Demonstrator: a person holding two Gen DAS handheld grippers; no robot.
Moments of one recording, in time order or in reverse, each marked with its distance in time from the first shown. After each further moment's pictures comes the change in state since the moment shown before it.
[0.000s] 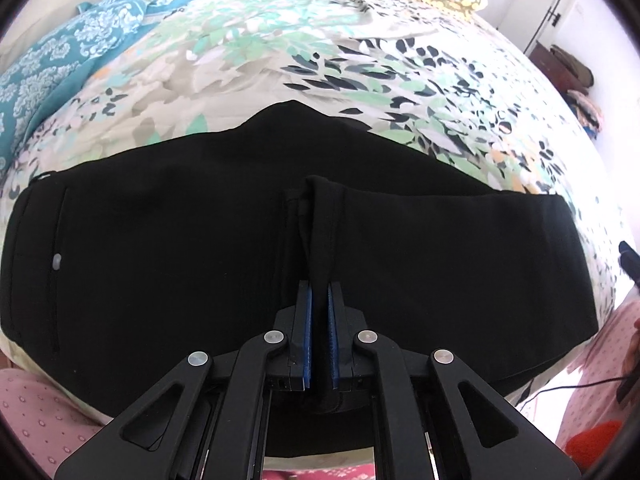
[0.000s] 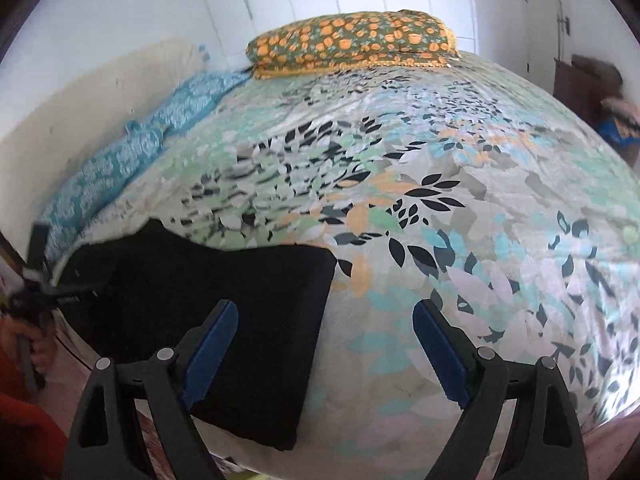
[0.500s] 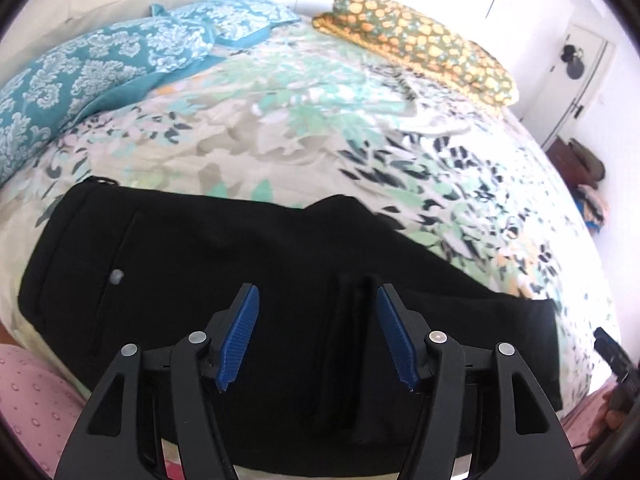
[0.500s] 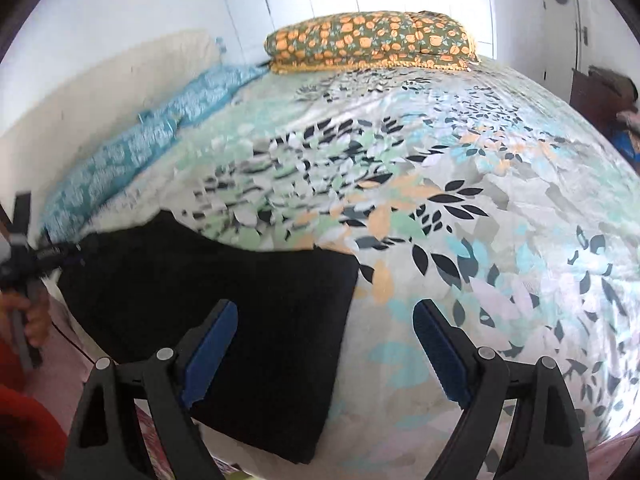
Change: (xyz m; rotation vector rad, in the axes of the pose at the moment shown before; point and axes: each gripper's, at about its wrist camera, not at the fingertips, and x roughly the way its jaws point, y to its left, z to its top) left arm -0.043 0.042 0.004 -0.214 -0.247 -0.036; right arm -0.017 -0.017 0.011 0.130 -0.118 0.203
